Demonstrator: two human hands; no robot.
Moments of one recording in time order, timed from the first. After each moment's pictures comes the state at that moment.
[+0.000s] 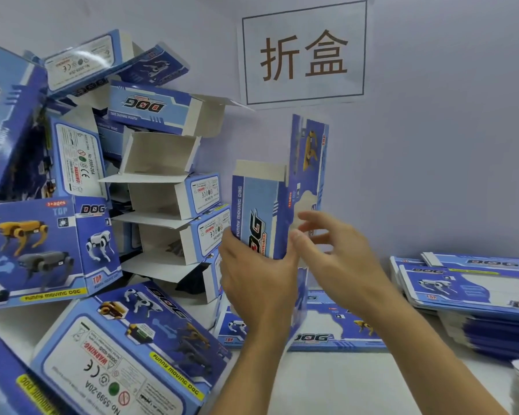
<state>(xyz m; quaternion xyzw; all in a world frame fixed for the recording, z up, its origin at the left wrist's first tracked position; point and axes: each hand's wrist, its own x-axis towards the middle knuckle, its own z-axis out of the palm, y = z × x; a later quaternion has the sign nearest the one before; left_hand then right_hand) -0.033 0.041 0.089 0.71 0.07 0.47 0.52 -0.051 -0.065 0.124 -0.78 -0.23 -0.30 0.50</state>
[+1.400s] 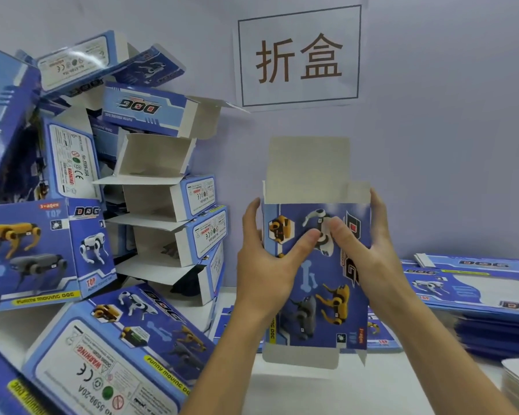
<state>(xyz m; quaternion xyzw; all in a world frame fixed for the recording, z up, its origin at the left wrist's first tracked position) -0.041 0.051 0.106 0.64 -0.24 0.31 0.67 -0.044 -0.095 0.116 -0.64 -0.25 -0.31 0.66</state>
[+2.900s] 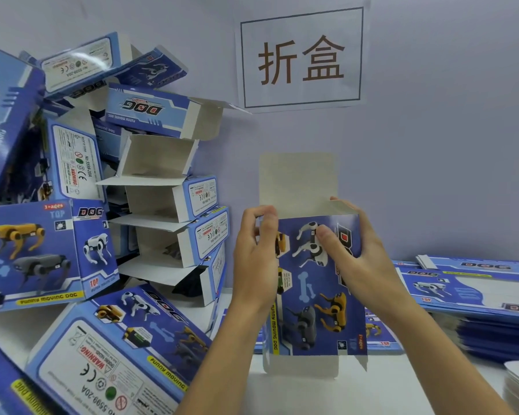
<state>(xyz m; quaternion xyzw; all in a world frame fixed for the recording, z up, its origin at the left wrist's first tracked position) -0.048 0.056 0.122 0.63 -0.18 0.30 0.69 -0.043 -0.093 0.114 -0.69 -0.26 -0.26 0.63</state>
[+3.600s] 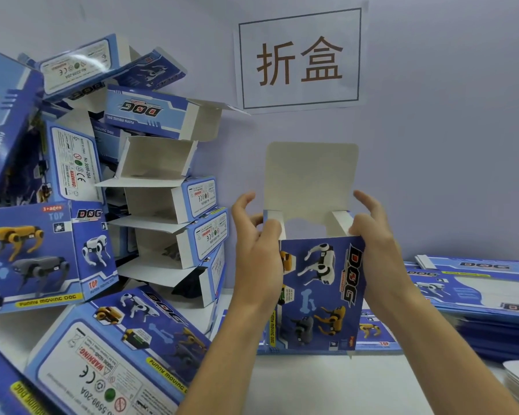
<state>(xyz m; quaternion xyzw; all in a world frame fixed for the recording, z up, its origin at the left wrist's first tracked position) -0.060 0.053 0.133 0.61 -0.18 0.28 0.72 -0.044 -0.094 0.129 -0.61 -0.18 -0.21 0.74</state>
